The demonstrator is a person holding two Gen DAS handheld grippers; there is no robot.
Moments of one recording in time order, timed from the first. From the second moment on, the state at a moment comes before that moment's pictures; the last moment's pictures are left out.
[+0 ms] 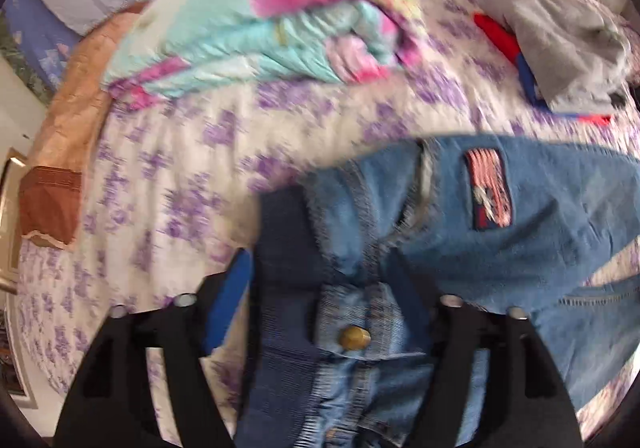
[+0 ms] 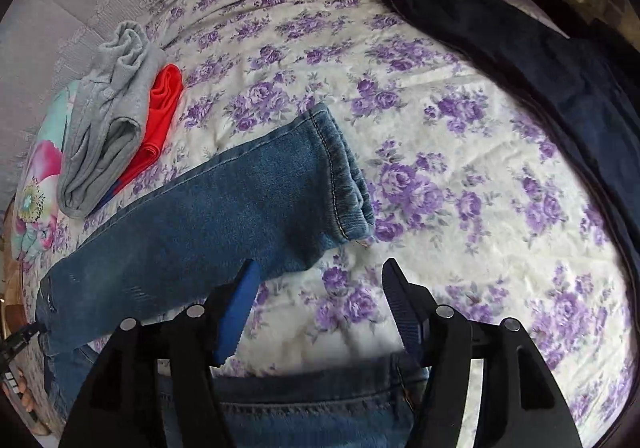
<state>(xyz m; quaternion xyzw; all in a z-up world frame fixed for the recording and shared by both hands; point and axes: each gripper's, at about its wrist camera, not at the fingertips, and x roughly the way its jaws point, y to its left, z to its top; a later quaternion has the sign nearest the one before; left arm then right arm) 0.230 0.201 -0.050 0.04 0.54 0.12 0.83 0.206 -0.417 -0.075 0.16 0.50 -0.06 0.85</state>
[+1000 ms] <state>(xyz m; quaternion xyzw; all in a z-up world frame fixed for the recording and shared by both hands) 0.295 0.206 -0.096 0.02 0.56 -0.21 0.80 0.333 -0.028 -0.042 -0.16 0.49 0.42 0.74</state>
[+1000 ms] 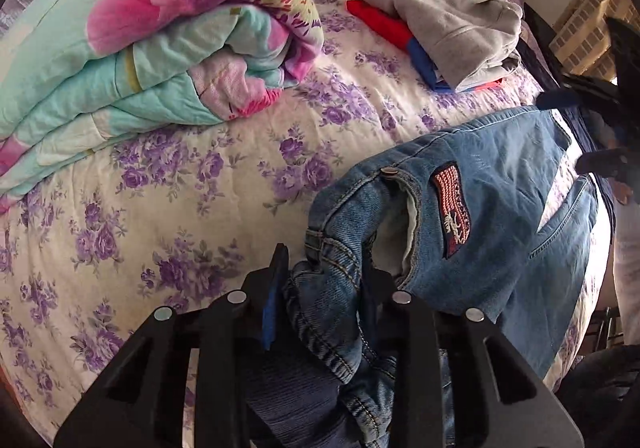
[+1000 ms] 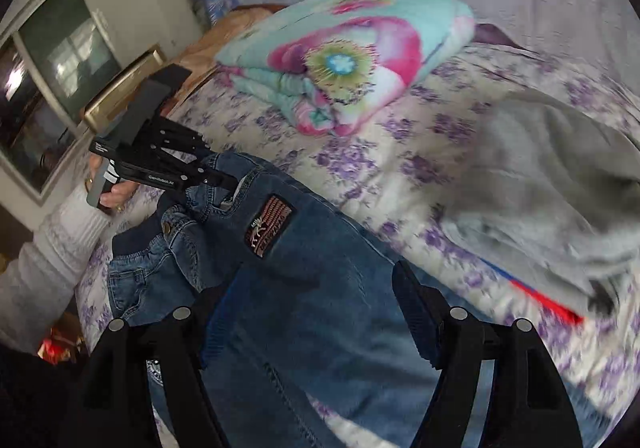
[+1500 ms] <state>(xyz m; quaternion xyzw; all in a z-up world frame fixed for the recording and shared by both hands) 0.291 0.213 -0.098 0.03 0.54 -0.21 0.81 0.377 0.020 -0.117 -0.20 0.57 0.48 0.63</state>
